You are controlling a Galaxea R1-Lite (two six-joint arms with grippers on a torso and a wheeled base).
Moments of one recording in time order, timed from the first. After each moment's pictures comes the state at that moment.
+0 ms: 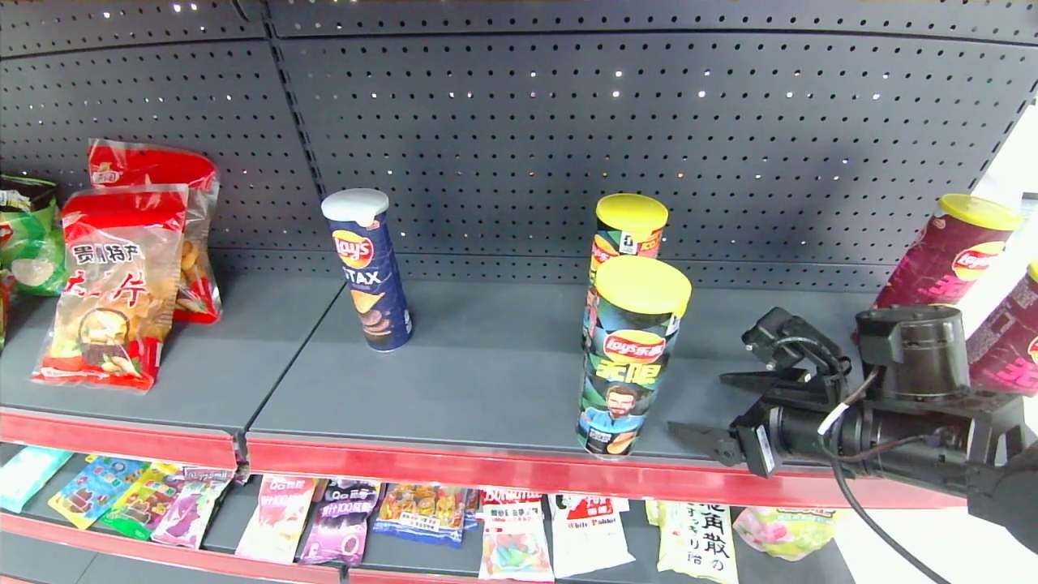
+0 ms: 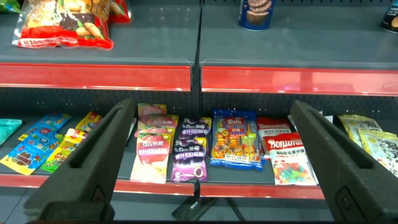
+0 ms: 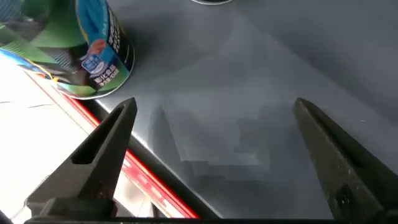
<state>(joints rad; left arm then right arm) -0.01 0.00 0.00 0.01 -0.03 0.00 0.35 1.66 -0.51 -0.61 0.21 -0.22</state>
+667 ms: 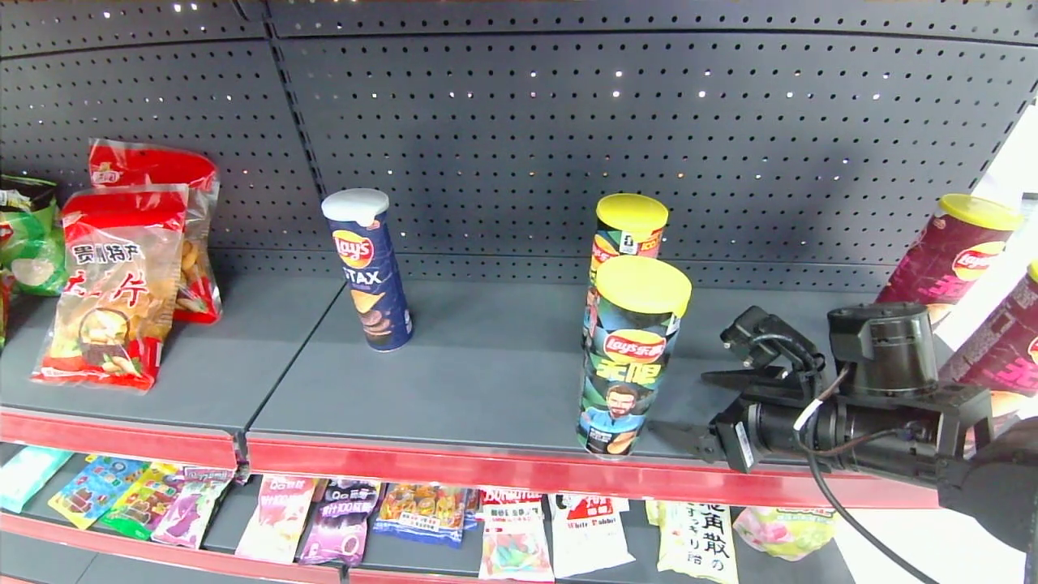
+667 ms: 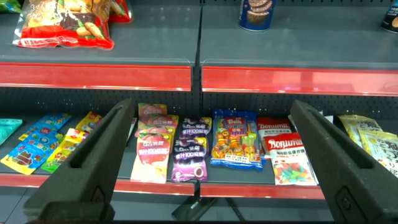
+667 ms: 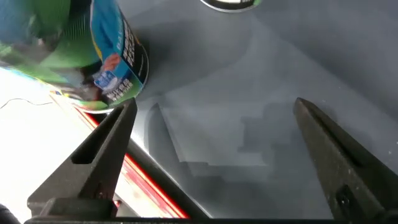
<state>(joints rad) -0.01 0.00 0.00 0.01 -0.03 0.00 0.38 1.70 -0.54 -0.62 0.21 -0.21</state>
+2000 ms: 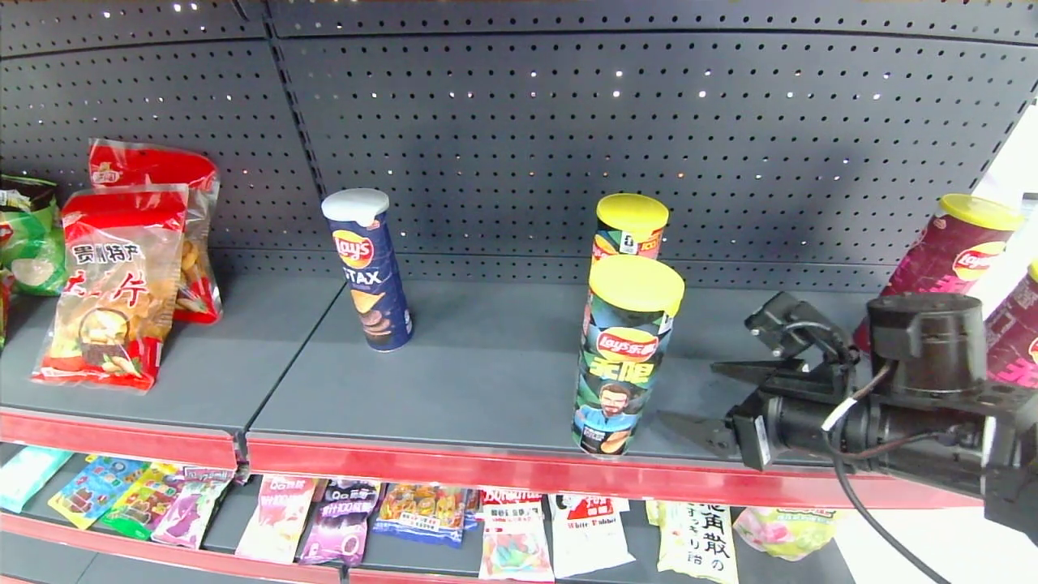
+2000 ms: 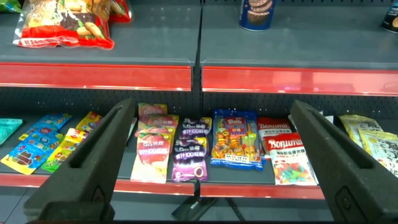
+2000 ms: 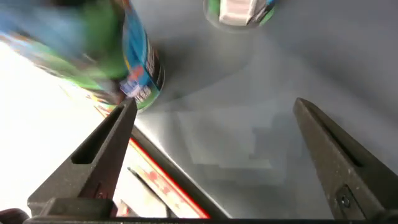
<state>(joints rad) -0.01 0.00 0.00 0.01 -0.03 0.00 0.40 1.59 -0.52 -0.60 0.21 -0.16</state>
